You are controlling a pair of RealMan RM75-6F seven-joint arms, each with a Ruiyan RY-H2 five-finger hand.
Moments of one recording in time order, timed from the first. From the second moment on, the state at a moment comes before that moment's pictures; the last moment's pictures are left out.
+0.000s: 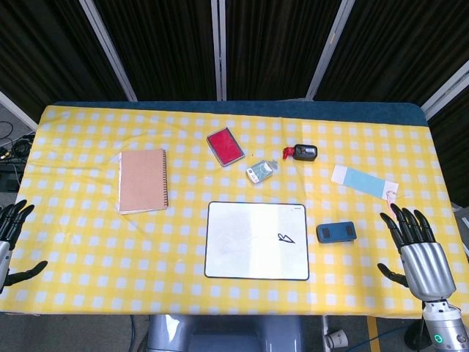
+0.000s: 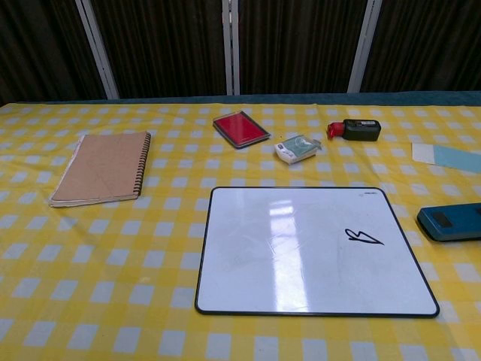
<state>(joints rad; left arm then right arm) -0.04 -0.97 -0.01 -1.78 1.58 1.54 0.01 0.08 -1.08 0.04 -1.74 -1.63 1.53 -0.18</state>
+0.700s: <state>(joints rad) -0.06 -0.96 -0.01 -1.79 1.55 1.50 0.02 0.21 -1.14 0.04 -1.62 -1.60 1.28 -0.09</state>
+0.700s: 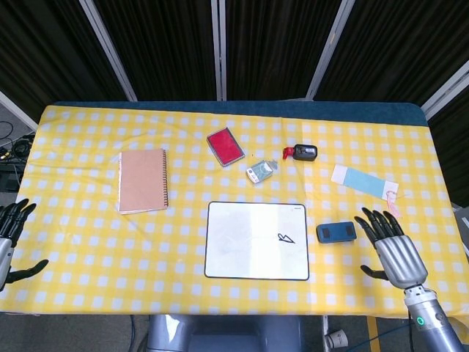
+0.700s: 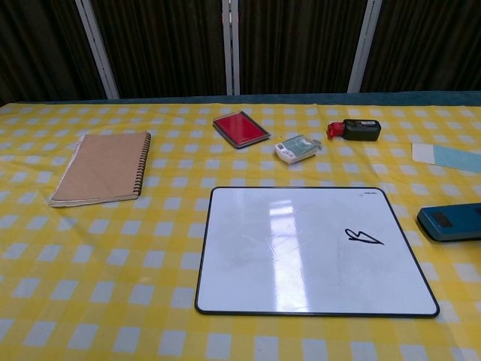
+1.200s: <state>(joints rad) -0.07 -0.98 -0.03 -1.78 1.49 1.47 0.05 0.43 -1.28 0.04 -1.37 -1.58 0.98 -0.04</state>
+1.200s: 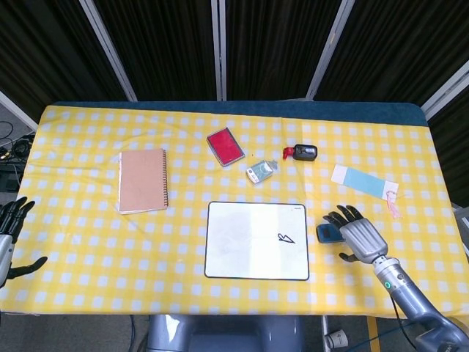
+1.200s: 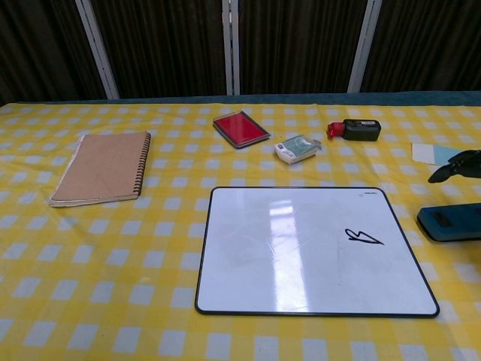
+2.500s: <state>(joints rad) -0.09 -0.99 -0.03 -1.78 1.47 1.44 0.08 0.49 -1.40 0.02 -1.19 -1.58 1.04 0.01</state>
